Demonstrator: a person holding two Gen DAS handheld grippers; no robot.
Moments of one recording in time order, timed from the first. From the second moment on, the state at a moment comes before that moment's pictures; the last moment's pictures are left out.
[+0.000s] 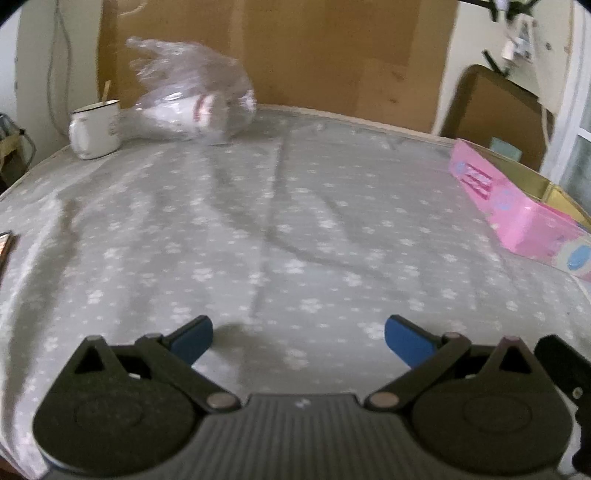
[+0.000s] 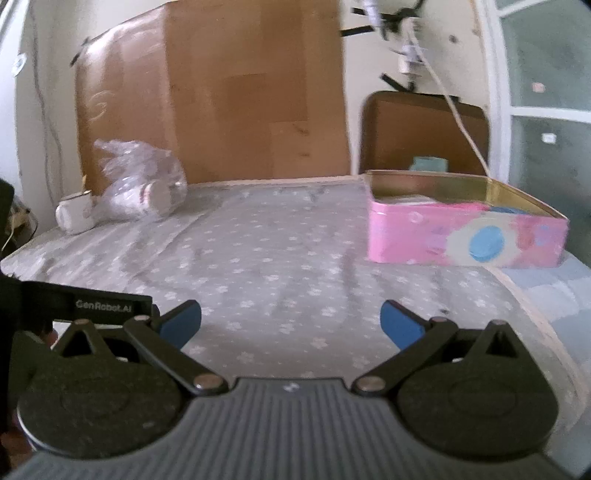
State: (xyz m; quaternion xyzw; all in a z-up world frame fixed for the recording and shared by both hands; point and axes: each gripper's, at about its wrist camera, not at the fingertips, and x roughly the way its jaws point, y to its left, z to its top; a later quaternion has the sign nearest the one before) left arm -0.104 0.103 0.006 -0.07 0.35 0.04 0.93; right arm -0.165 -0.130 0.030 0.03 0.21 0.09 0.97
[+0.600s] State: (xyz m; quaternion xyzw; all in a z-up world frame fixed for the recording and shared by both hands) left arm -0.115 0.160 0.010 -0.08 0.34 0.08 0.93; right arm -0.140 -0.084 0.041 0.03 0.22 0.14 0.97
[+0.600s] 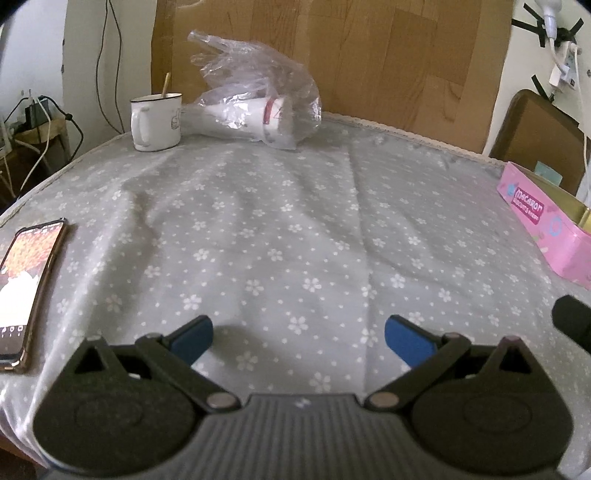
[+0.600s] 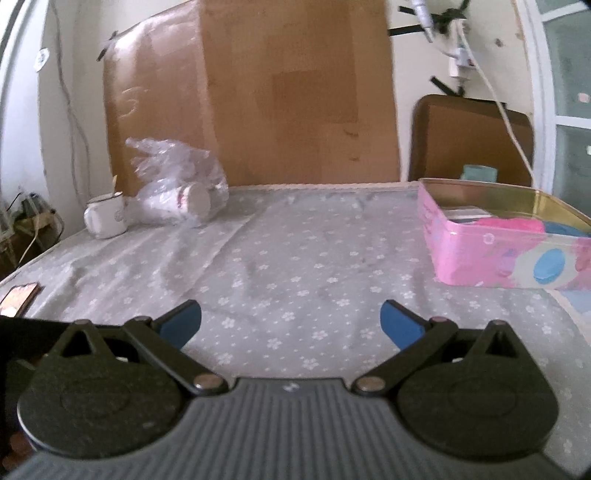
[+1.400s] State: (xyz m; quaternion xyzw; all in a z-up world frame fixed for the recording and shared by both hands) left arm -0.113 0.137 0.025 -0.05 0.33 0.08 0.94; right arm -0.129 -0.127 0.050 0.08 0.19 0.09 0.97
